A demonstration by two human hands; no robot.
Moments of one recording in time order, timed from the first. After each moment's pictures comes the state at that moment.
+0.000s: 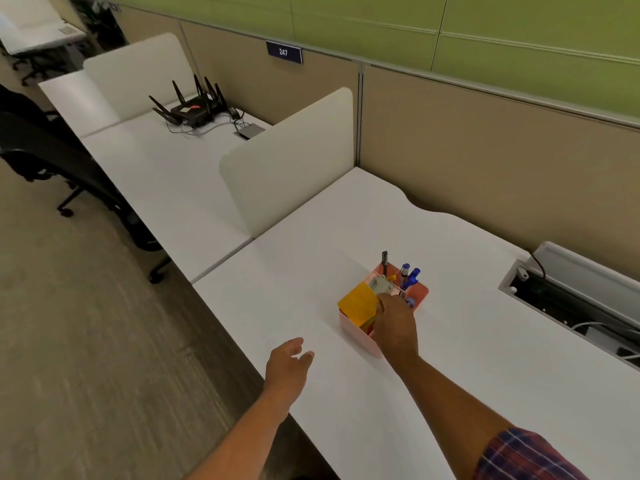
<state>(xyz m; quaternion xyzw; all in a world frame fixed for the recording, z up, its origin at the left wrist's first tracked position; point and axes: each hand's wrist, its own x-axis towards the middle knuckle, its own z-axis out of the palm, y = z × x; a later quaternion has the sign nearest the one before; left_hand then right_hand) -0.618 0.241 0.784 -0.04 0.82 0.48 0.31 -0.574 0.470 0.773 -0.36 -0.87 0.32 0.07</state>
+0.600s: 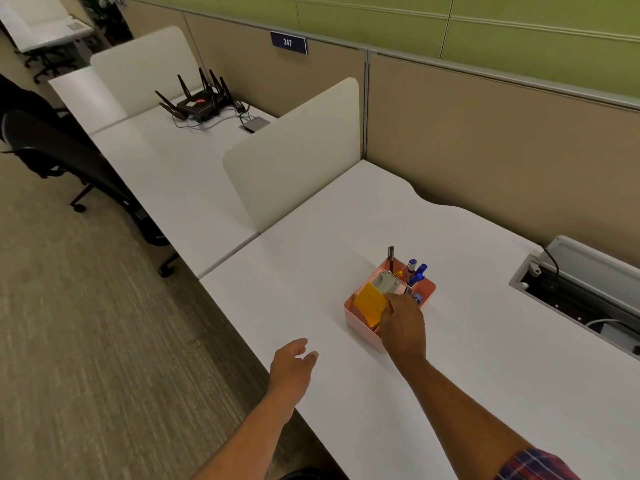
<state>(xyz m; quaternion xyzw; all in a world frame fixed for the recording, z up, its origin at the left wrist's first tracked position) -0.614 0.241 0.779 -0.06 0.83 0.47 0.30 -0.568 0.470 0.760 -0.38 -0.87 0.31 0.08</state>
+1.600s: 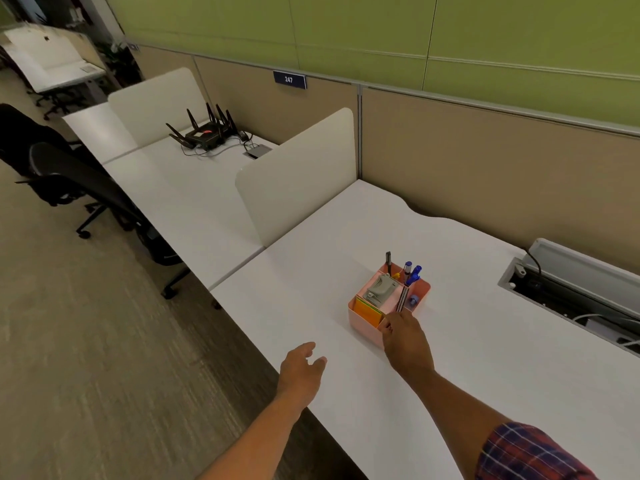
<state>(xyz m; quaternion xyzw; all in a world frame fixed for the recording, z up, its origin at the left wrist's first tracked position) -0.590 0.222 0.797 0.03 0.87 0.40 0.29 -0.521 0.444 0.769 -0.33 -0.91 0.25 0.01</state>
